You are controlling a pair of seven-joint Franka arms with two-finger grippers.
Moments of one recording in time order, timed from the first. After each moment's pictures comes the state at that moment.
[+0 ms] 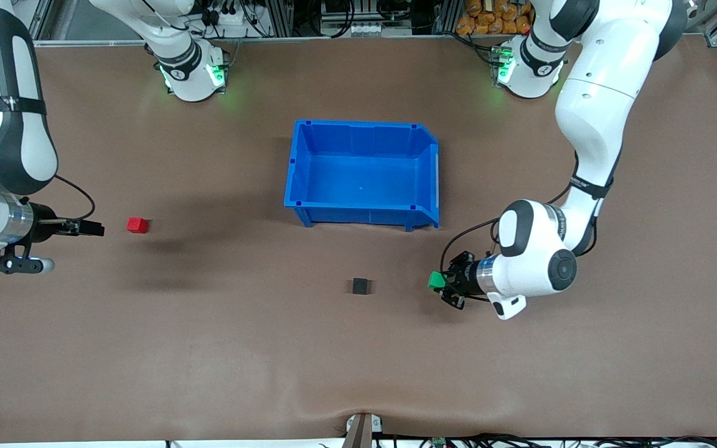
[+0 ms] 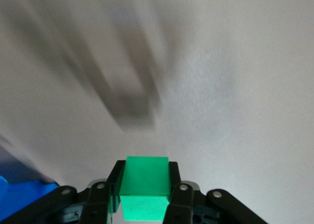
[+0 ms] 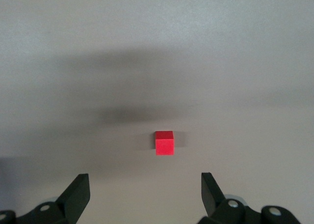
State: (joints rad) left arm -0.22 0.82 -0.18 -1.43 -0.41 2.22 -1.37; right arm -0.10 0.30 -0.04 -1.73 0.00 1.81 -0.07
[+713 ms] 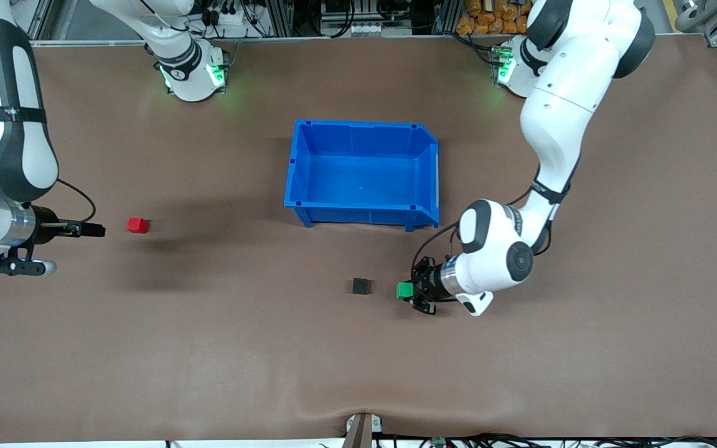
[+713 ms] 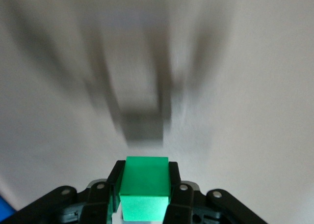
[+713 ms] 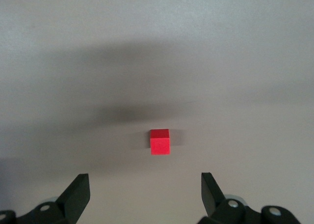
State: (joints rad) left arm -0.33 0.92 -0.19 -1.35 -0.47 2.42 -1.65; right arm -0.12 0.33 -0.05 -1.73 0.00 1.81 -0.07
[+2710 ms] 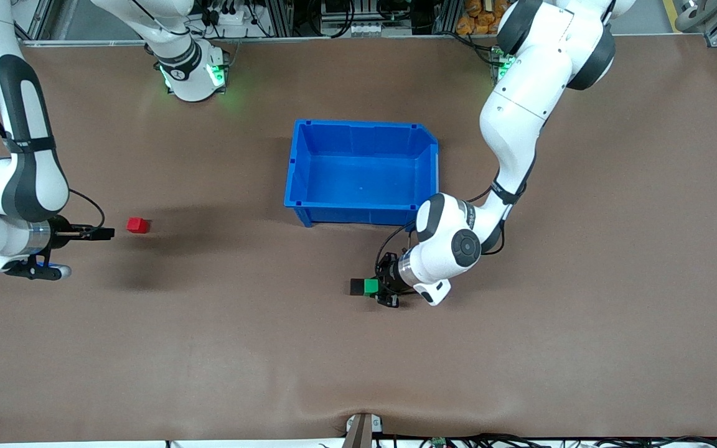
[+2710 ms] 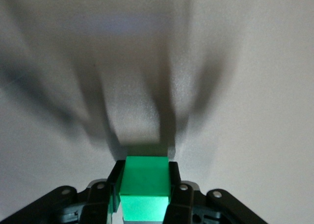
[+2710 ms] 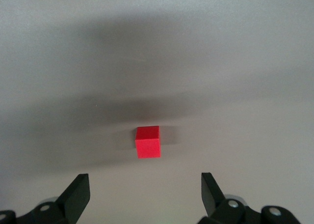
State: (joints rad) left arm -0.47 1.01 -0.15 -1.26 -0.47 2.50 -1.73; right arm -0.15 0.43 -0.05 -1.74 0.00 1.82 -0.07
